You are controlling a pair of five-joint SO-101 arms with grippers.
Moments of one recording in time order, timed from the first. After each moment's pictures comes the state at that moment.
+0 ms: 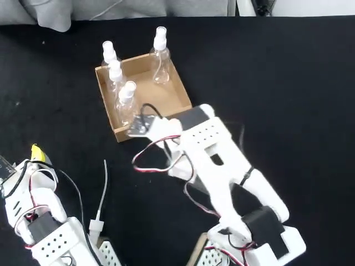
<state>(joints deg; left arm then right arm) -43.0 -101.9 96.1 40.7 8.3 -30.6 -11.7 24.6 91.6 36.9</state>
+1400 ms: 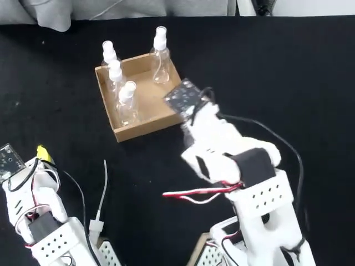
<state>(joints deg) -41.5 -101.9 95.5 41.7 -0.5 -21.0 -48.0 30.6 85.0 21.3</state>
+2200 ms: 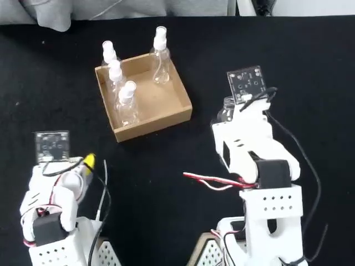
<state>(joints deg) -20.2 -102.3 79.4 68.9 -16.0 -4.0 -55.1 42.9 65.9 9.9</state>
